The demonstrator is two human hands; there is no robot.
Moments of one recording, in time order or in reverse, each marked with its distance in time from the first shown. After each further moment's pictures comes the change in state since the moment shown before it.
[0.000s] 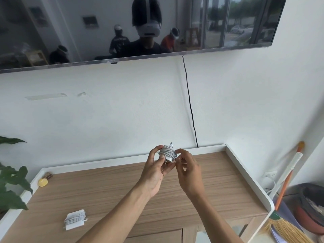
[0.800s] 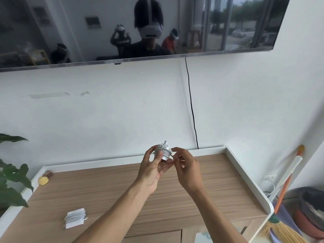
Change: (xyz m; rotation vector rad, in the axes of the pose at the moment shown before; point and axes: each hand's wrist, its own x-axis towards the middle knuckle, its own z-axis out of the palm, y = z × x) left_hand 0.000 0.010 -0.006 -0.022 0.080 0.044; right_hand 0.011 -0.009 0.003 0.050 -0.051 -0.020
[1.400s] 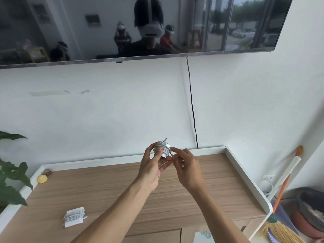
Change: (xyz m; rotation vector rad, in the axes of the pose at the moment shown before) left_hand 0.002 0.004 0.004 -0.001 0.052 0.024; right_hand 0.003 -0.001 -0.001 -0.066 -0.040 0.010
